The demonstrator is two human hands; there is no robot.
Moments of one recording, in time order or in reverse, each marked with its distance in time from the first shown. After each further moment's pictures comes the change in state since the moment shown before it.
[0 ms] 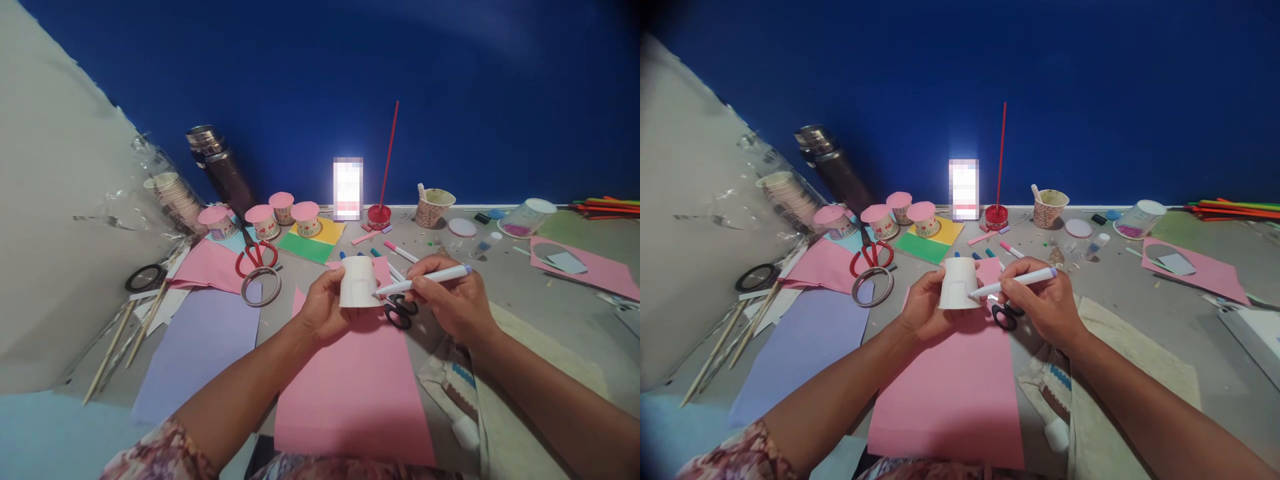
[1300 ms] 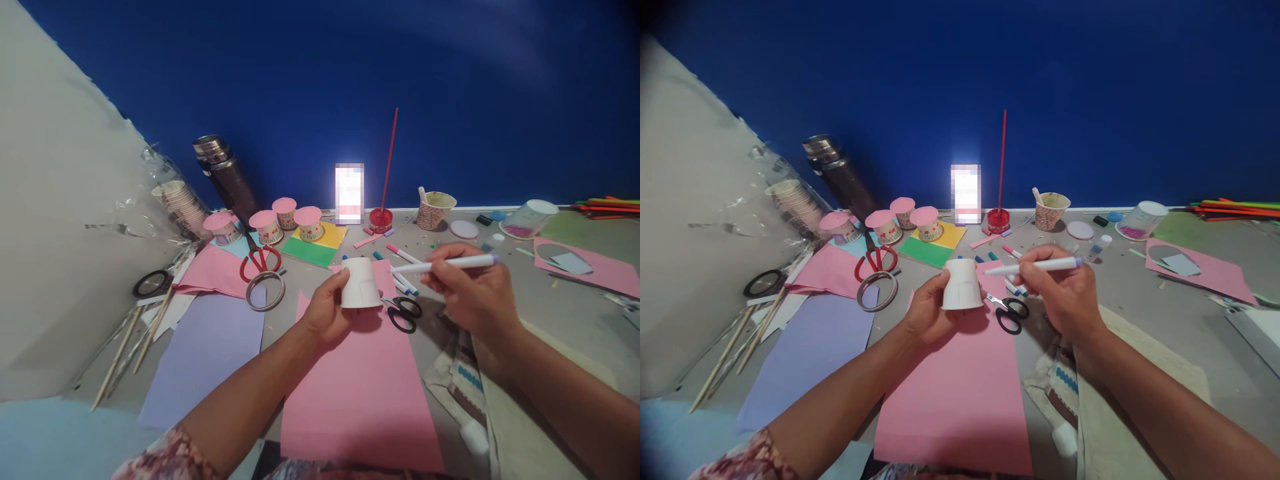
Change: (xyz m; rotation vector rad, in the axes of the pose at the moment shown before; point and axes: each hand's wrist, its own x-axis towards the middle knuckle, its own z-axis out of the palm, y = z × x) left_hand 0.000 -0.002 -0.002 0.100 0.140 0.098; right_hand 0.013 -0.015 -0.005 0.028 0.210 -0.046
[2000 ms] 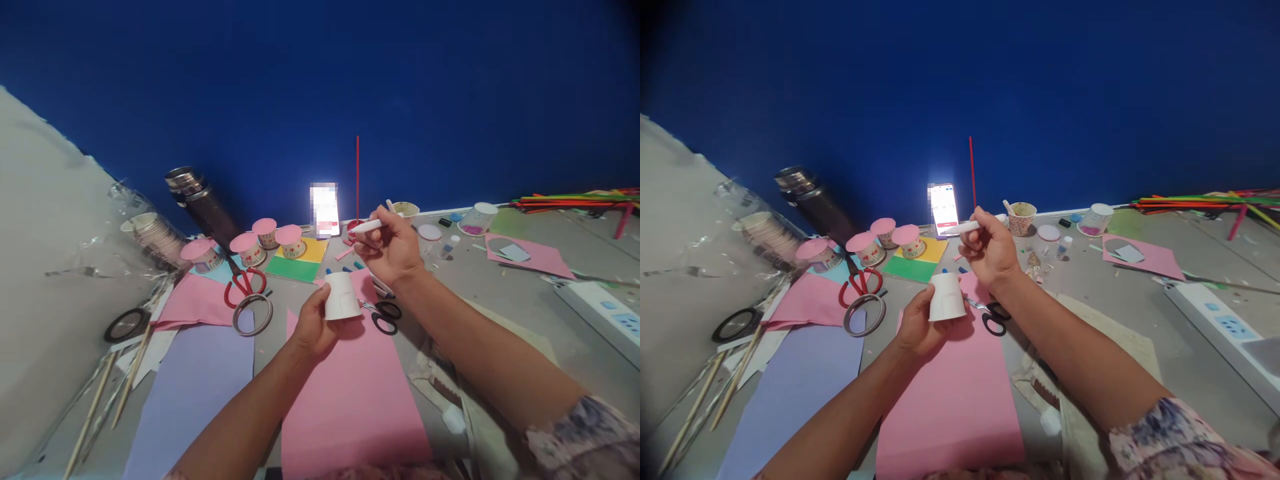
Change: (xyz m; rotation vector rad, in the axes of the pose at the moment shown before) left_hand 0.003 0.002 -0.002 0.025 0.030 0.002; right_hand 0.066 -0.027 0.080 0.649 -0.076 0.217
